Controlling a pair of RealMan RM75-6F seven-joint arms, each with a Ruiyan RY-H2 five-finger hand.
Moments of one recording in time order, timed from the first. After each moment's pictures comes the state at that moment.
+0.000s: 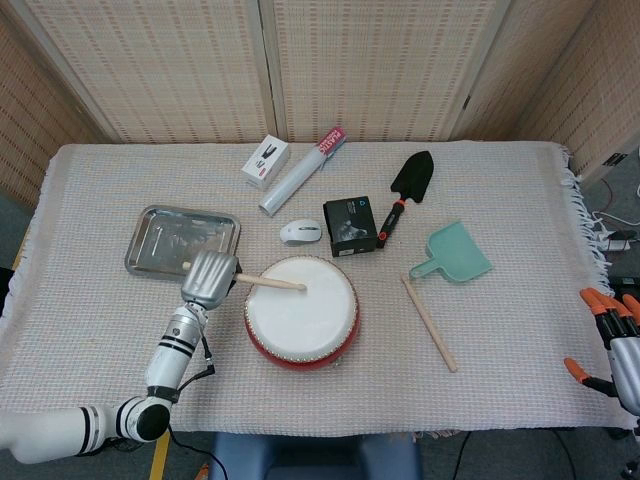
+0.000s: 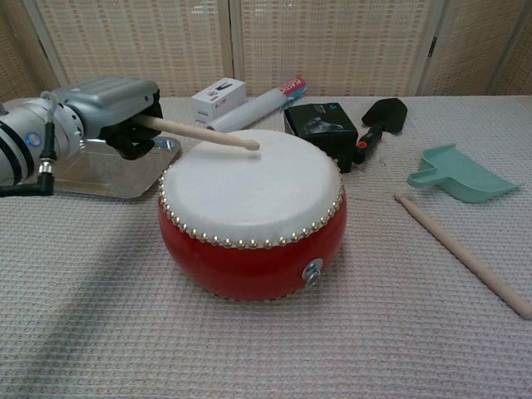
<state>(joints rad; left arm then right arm) -0.79 -1.54 -0.25 -1.60 0.92 1.13 0.64 0.01 -1.01 0.03 -1.59 -1.55 1.53 0.12</state>
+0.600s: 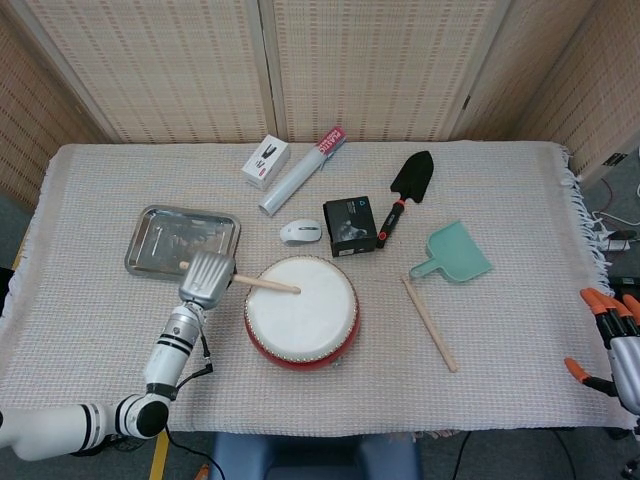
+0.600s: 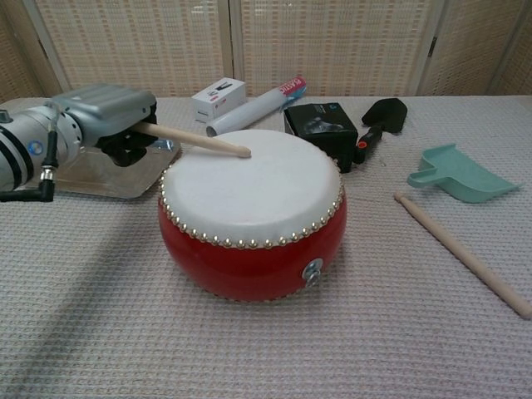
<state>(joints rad) -0.80 -1.55 -0.22 -1.55 0.90 1.11 0.73 0.01 -1.01 0.03 -1.59 -1.54 1.52 0.12</state>
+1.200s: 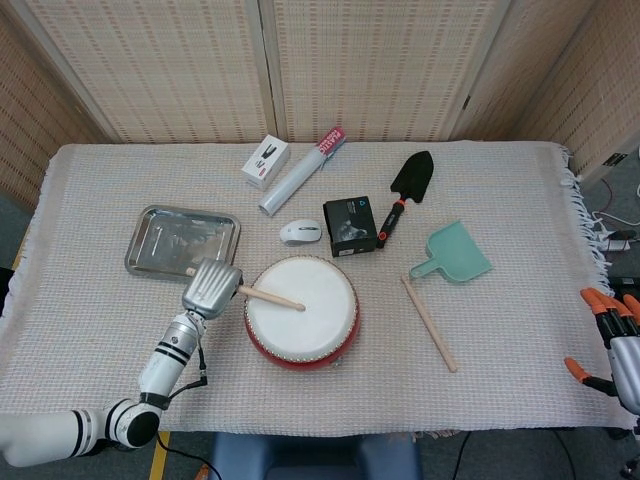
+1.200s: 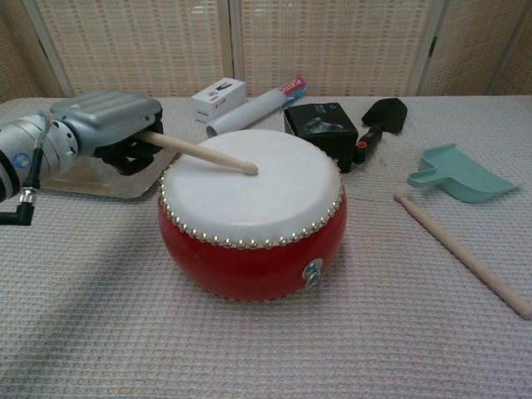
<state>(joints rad) -0.78 -1.53 -0.16 -1.55 1.05 1.10 0.66 0.01 -1.01 0.03 -1.60 -1.53 1.52 0.11</state>
